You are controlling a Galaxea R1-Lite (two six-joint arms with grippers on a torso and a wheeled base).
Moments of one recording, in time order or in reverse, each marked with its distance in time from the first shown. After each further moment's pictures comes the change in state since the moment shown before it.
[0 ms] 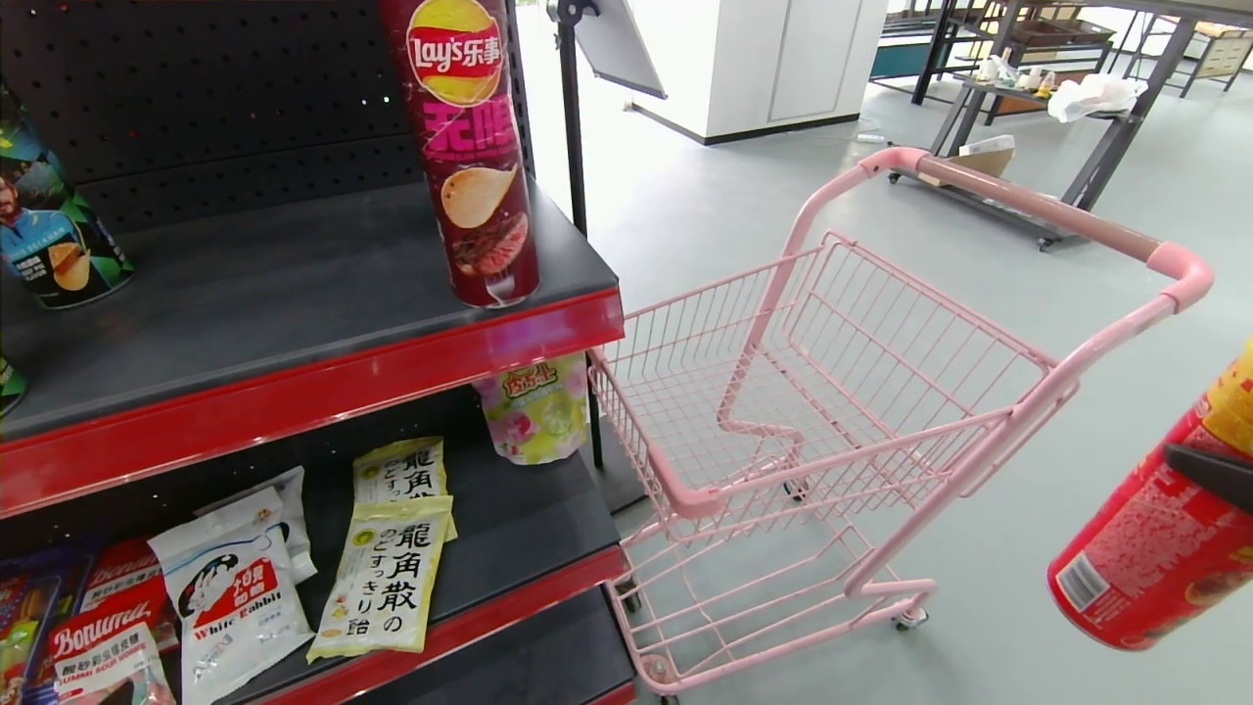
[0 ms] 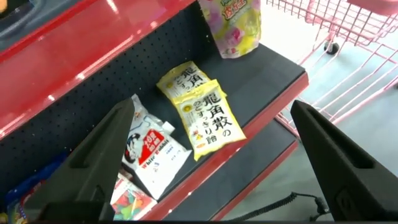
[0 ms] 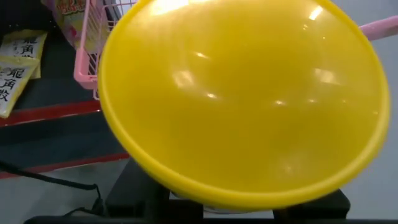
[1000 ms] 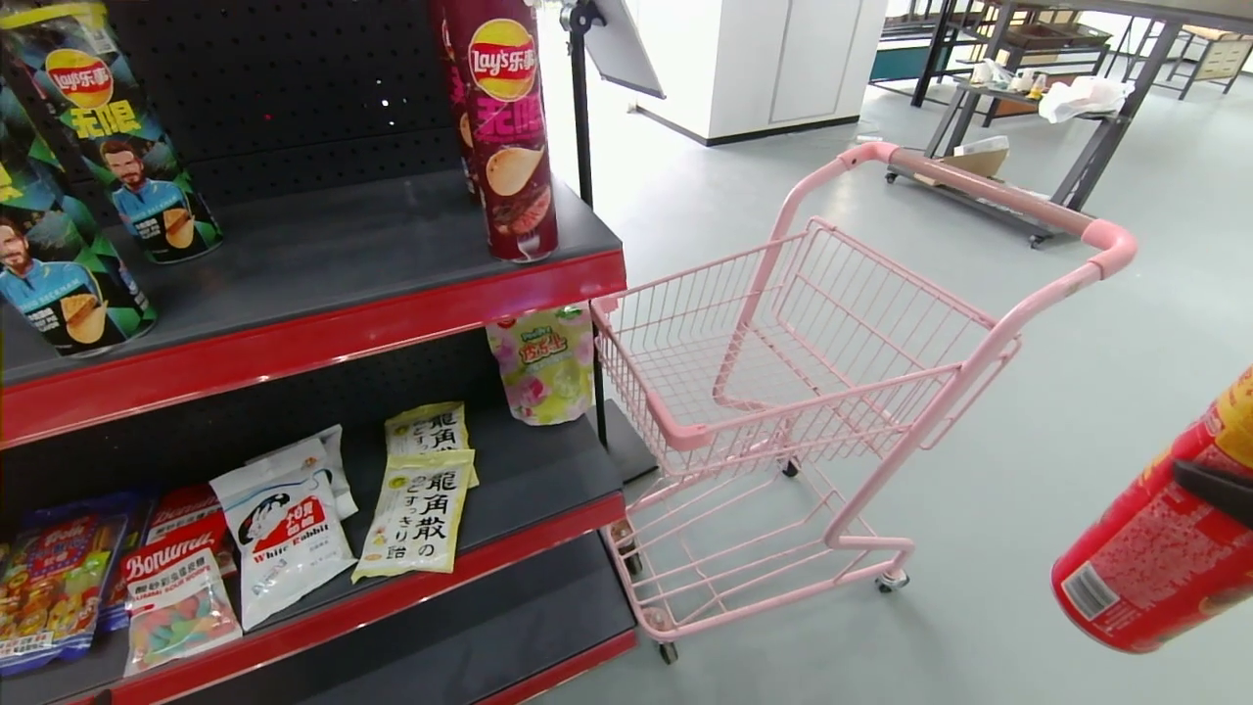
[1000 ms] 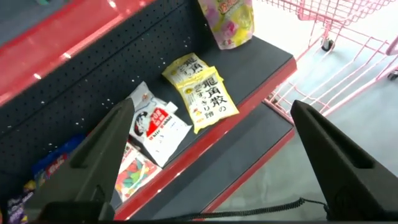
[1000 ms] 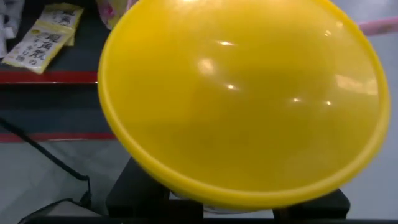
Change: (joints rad) left arm -0.001 -0.047 0.004 -0.002 0.002 0.035; right arm 0.020 -0.036 0.004 0.002 0.087 -0.116
